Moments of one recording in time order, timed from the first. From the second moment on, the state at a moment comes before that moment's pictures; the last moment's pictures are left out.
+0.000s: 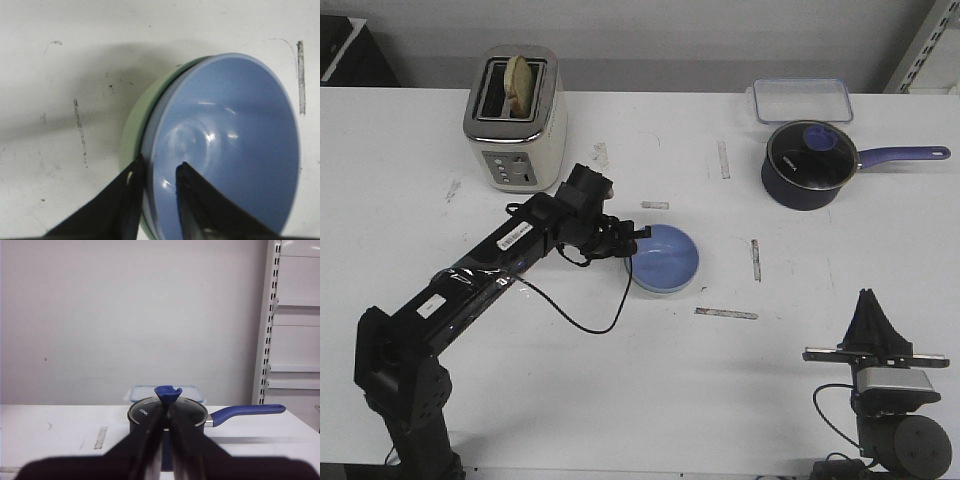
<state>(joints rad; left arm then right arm) -0.53 1.86 1.65 -0.68 0.30 -0.52 0.06 0.16 0.35 0.01 0.08 -0.02</state>
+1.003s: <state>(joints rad) -0.53 1.45 1.20 -0.05 0.21 -0.03 0.06 0.16 0.35 0.01 0.08 -0.02</state>
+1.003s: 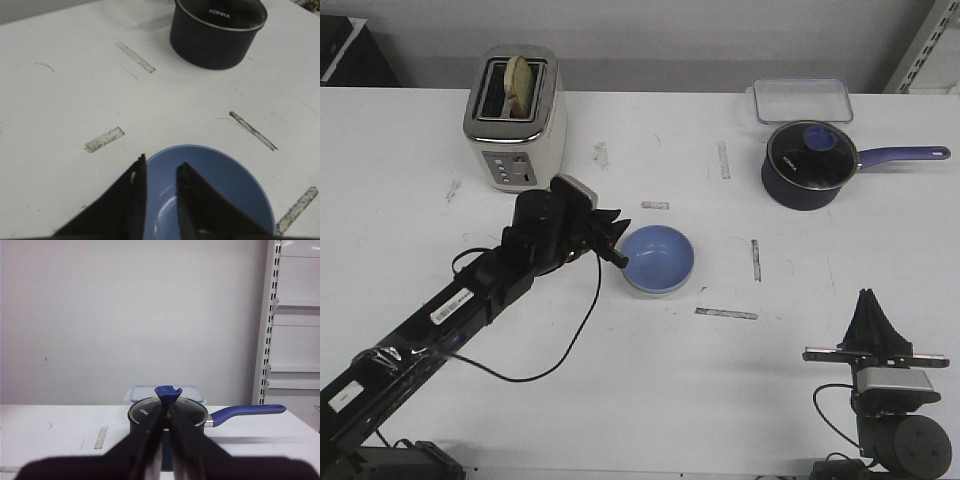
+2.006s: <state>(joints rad) -0.18 0.61 0.40 0.26 0.05 -0.02 0.06 0.16 0.35 0.01 0.08 -0.02</state>
